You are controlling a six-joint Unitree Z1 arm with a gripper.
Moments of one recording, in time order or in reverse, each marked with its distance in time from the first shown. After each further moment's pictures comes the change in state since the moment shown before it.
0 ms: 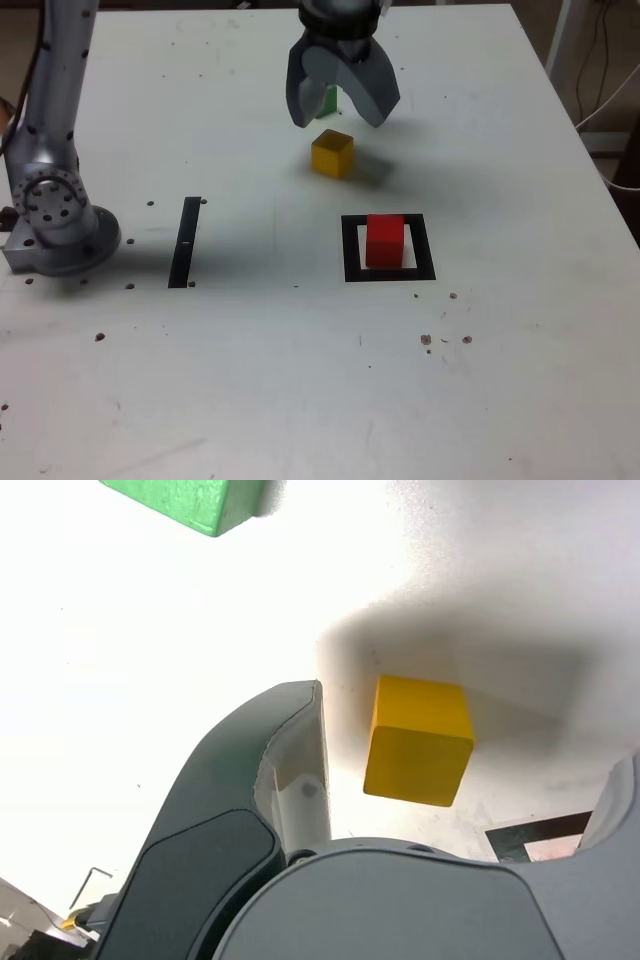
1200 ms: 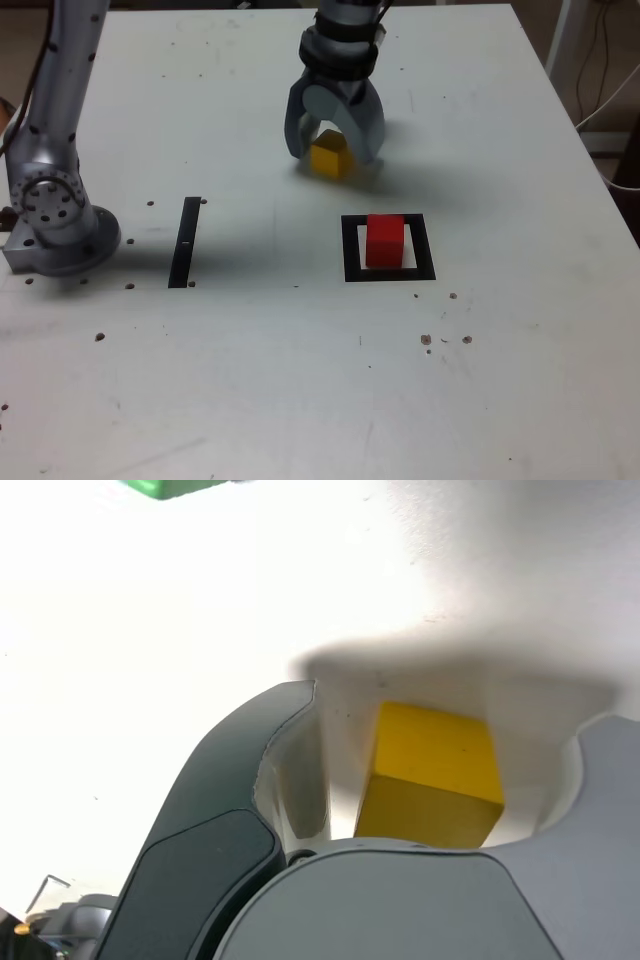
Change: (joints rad) arm -0.032 0.045 0.113 -0.114 0.015 -0.102
